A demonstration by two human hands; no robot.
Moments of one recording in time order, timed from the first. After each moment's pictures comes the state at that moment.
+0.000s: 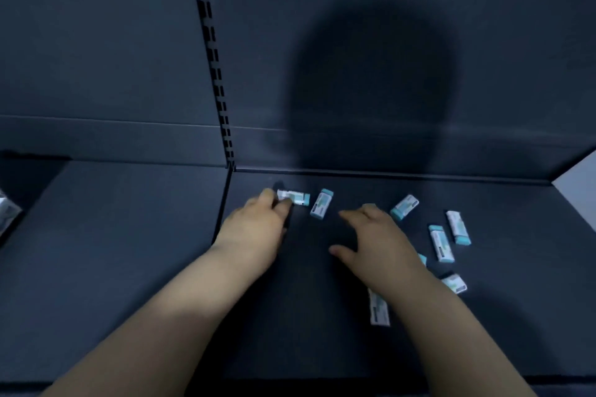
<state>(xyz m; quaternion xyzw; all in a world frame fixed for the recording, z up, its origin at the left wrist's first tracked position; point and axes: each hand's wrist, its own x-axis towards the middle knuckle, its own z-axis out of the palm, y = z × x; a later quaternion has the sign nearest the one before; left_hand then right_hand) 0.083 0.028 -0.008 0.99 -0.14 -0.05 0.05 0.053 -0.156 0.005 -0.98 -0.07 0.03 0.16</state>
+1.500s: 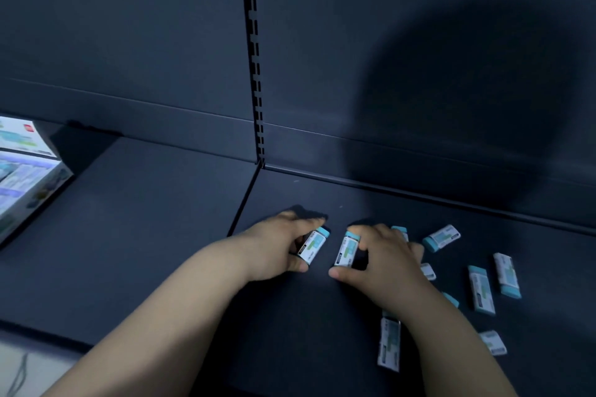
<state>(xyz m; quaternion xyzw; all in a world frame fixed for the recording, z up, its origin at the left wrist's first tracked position) 0.082 0.028 -0.009 0.93 -0.12 -0.22 0.26 0.085 -0.163 -0.025 -0.97 -0.12 0.07 0.18</state>
